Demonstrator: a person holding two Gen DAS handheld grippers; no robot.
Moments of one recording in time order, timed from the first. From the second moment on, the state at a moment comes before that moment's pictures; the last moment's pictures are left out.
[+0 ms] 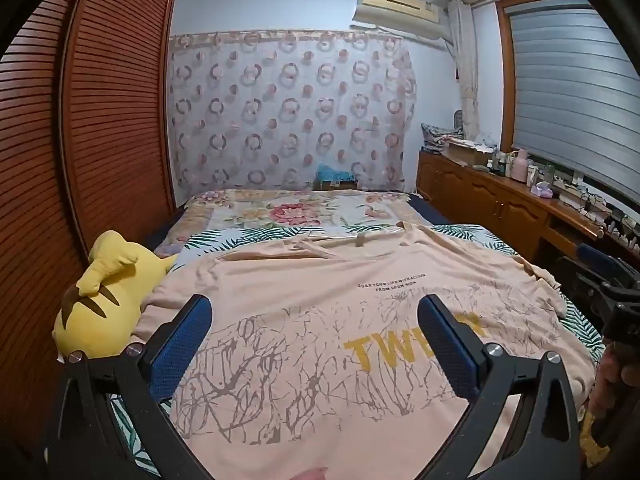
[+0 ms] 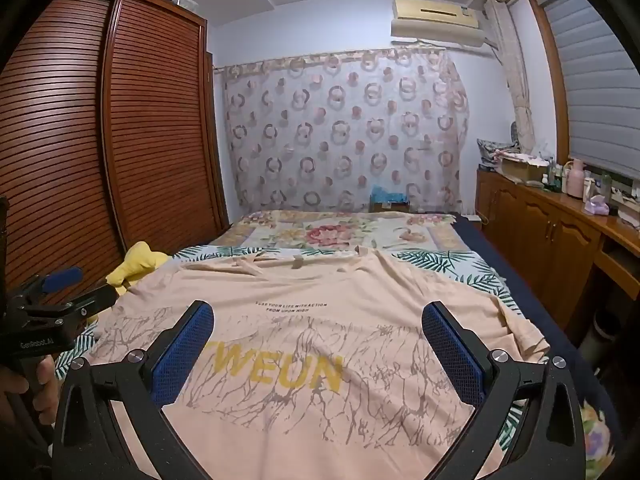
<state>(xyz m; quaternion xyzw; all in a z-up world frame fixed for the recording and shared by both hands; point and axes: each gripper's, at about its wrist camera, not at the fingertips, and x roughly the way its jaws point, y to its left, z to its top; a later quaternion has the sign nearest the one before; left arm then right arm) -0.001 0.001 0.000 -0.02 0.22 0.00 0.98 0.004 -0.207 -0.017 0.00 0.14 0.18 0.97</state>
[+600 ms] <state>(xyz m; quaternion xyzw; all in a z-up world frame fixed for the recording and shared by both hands) -0.001 0.002 0.000 -0.02 0.21 0.00 0.98 0.004 -0.208 -0.013 0.00 0.15 0.18 0.97</state>
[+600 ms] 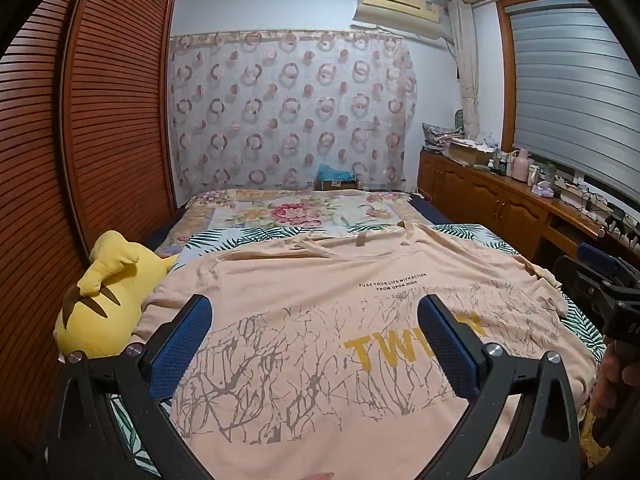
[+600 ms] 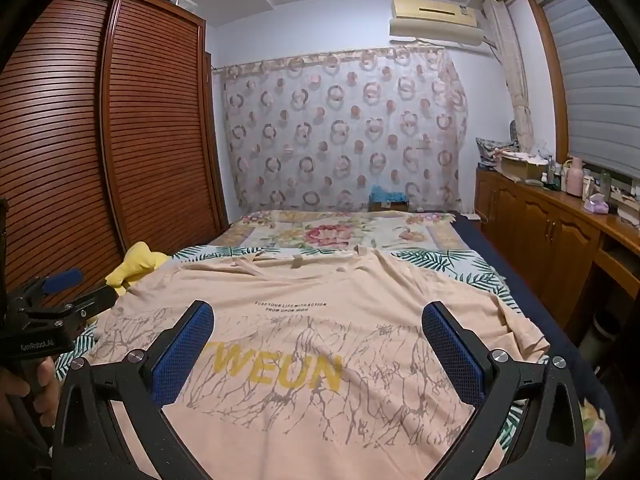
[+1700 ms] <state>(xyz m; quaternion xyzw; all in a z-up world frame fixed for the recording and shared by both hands) -0.001 0.010 0.005 -0.02 0.21 0.00 0.98 0.004 -0.209 -0.017 0.01 0.15 0.18 0.97</state>
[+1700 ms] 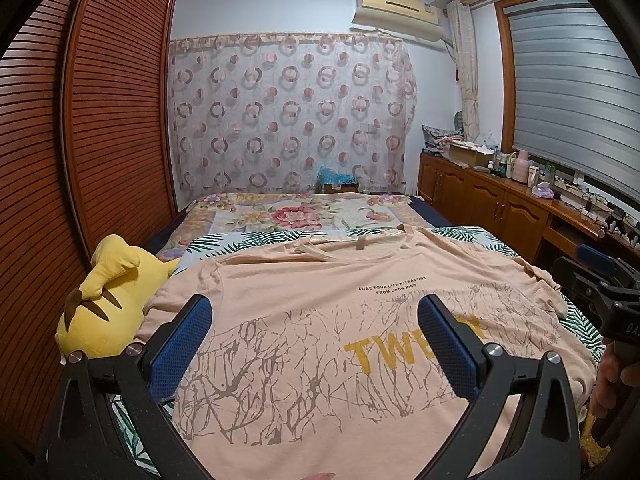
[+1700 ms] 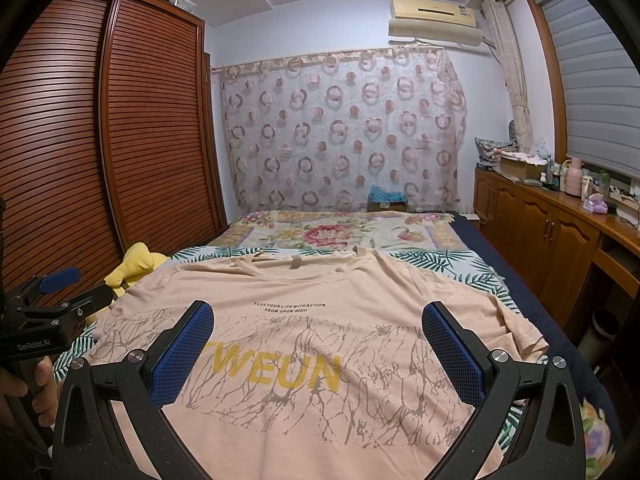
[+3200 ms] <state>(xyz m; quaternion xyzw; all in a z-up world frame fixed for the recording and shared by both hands) -0.006 -0.002 0.023 -0.01 0.21 0.01 0.98 0.003 -0.209 -0.016 0.01 0.15 0.18 0.97</state>
